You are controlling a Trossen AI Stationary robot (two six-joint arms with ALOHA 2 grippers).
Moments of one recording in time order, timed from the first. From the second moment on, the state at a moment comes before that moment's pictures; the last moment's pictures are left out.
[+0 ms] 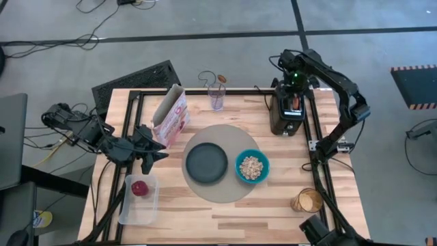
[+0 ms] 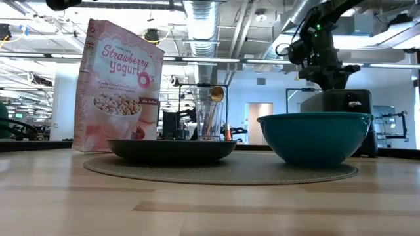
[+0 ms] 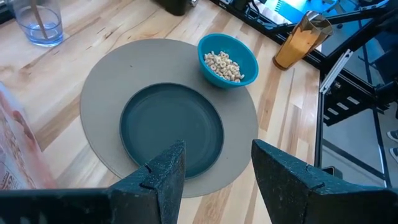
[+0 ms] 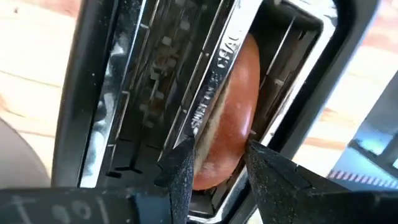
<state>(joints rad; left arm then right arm) -0.47 0.86 1.06 -0.90 -0.47 -0.86 -1.01 1.63 1.49 -1.52 0.13 0.28</state>
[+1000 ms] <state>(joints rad) -0.47 0.86 1.06 -0.90 -0.47 -0.85 -1.00 1.63 1.50 -1.52 0.19 0.26</state>
